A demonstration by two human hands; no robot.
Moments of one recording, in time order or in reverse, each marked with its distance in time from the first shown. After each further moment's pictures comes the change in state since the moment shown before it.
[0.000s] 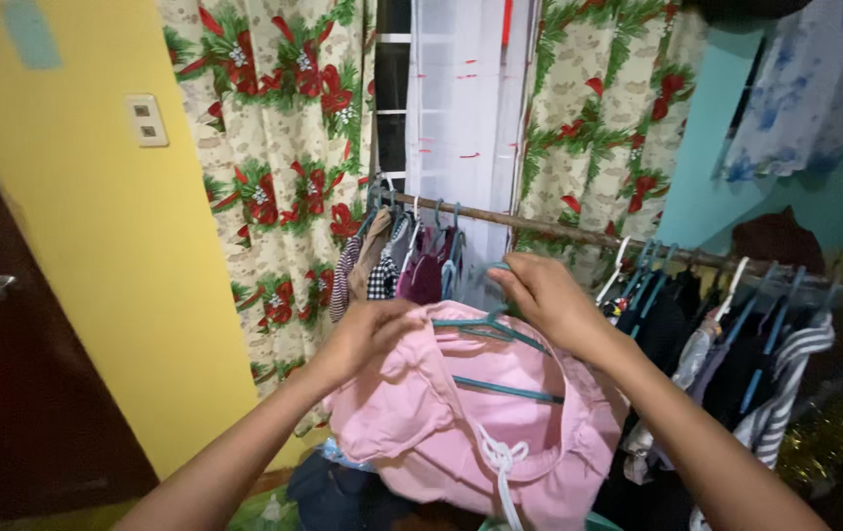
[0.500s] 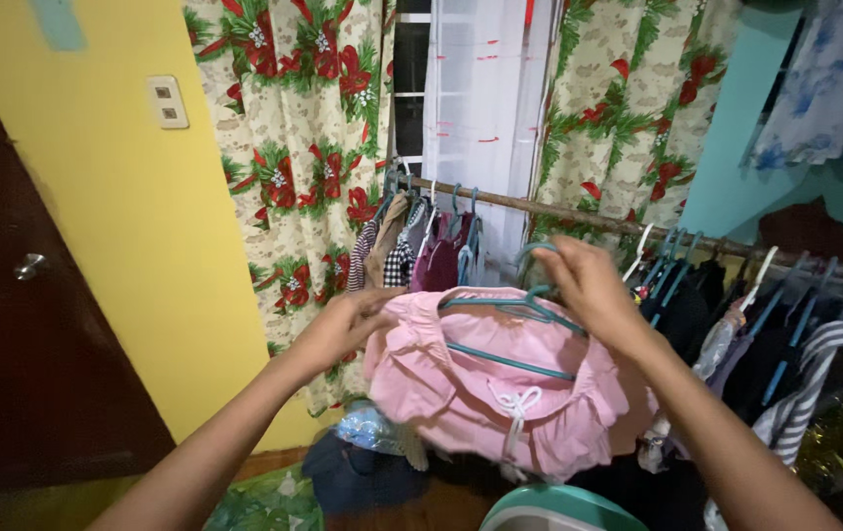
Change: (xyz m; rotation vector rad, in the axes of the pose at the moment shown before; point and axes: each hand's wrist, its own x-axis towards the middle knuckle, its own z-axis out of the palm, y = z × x) left_hand -0.029 -0.009 -0.034 0.261 0.012 0.226; right_hand -0.015 0.021 0.002 0.055 0.149 0.046
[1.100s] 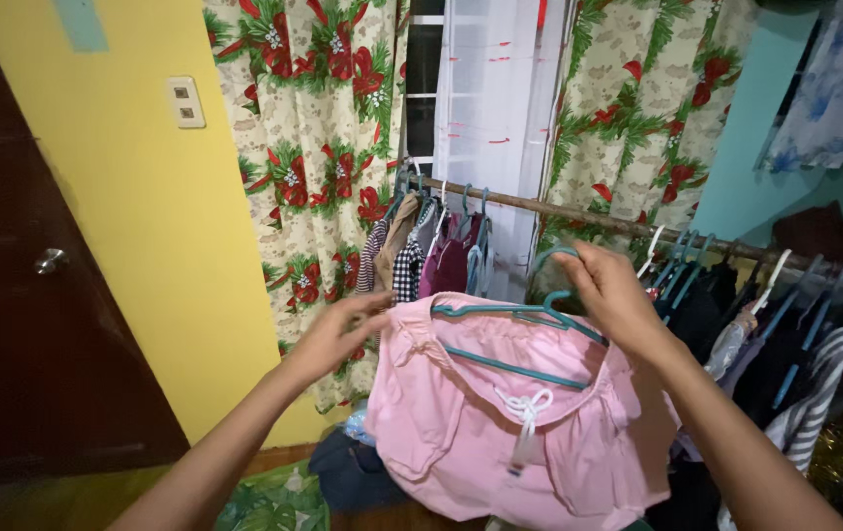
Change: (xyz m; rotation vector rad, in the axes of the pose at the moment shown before) left_hand -0.025 -0.031 -0.003 0.050 0.120 0.112; right_hand -0.010 0.011 -0.003 0.029 -0.010 0.064
